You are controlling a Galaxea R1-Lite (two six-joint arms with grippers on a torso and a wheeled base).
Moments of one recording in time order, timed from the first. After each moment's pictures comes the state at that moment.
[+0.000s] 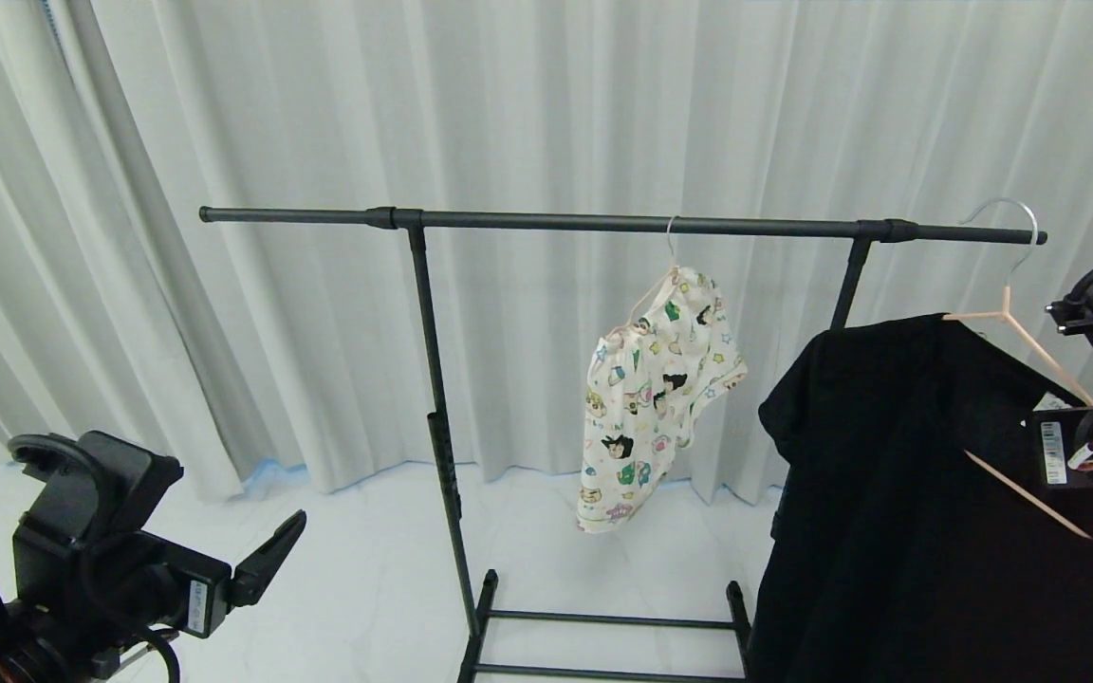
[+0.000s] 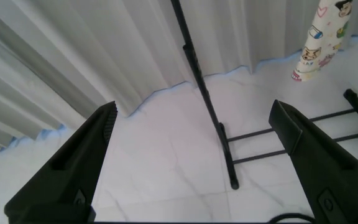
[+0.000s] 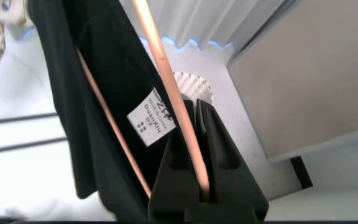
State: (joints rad) left arm -0.17 1.28 -0.12 -0.89 0.05 0.36; right arm 0.42 1.33 -0.86 0.12 -0.73 0.14
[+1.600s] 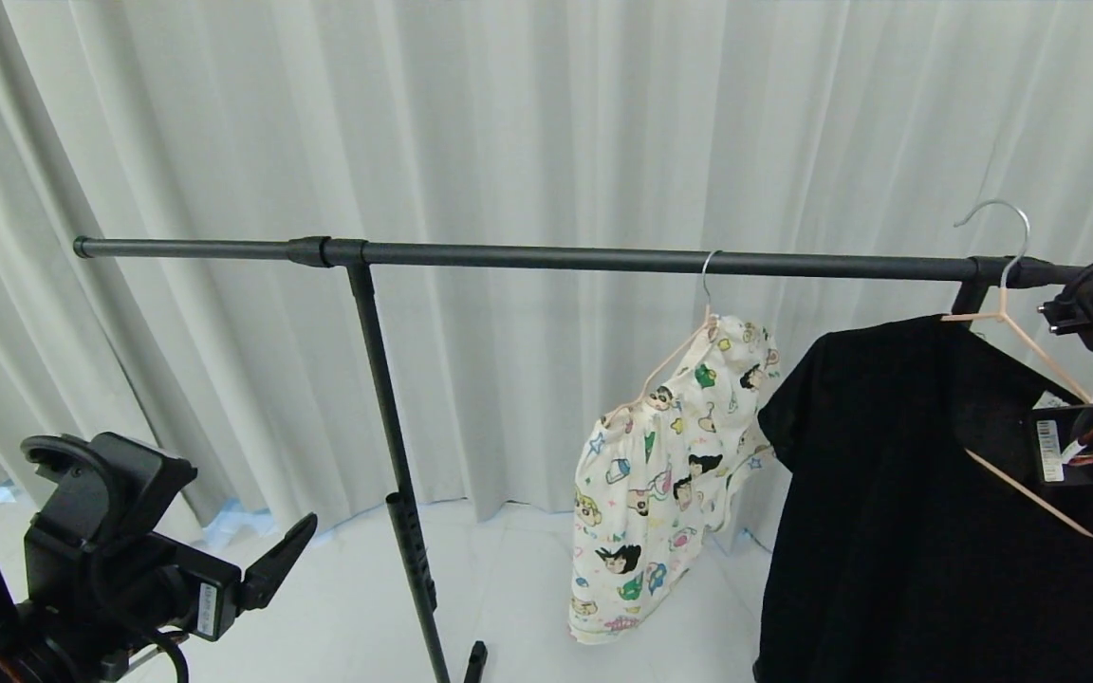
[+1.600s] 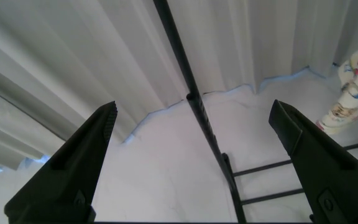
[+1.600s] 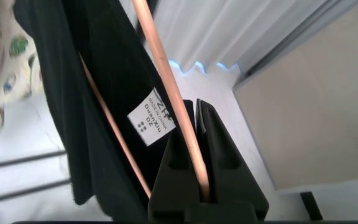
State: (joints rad) left arm -0.19 1.29 -0.13 -0.89 0.04 0.35; right arm 0.42 1.35 -0.86 0.11 -0.75 0.12
